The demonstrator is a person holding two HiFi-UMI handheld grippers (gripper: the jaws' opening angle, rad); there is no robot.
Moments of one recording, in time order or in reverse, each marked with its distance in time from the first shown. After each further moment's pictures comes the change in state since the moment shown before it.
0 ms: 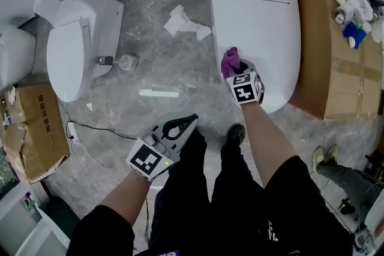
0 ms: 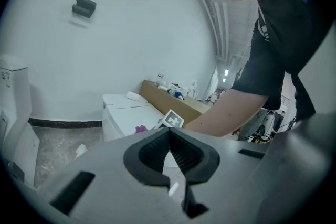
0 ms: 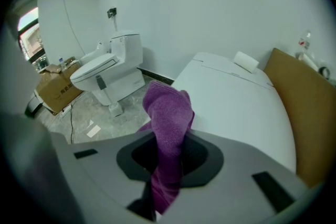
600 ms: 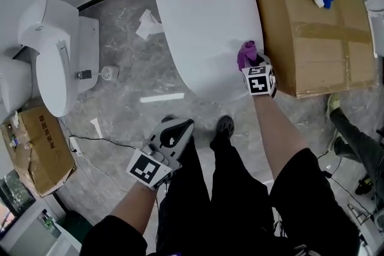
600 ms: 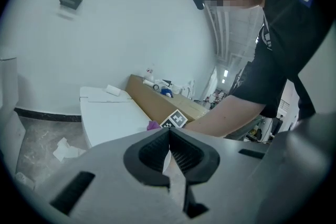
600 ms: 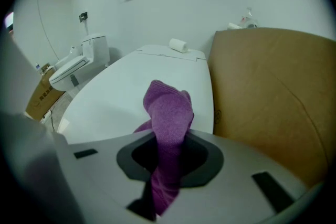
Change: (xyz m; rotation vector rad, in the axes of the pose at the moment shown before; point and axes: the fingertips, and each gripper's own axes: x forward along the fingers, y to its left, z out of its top) left arm 0.097 -0.117 -0.010 -0.019 0.022 -0.017; right arm -0.087 -0.182 -0.141 0.178 0.020 -0.195
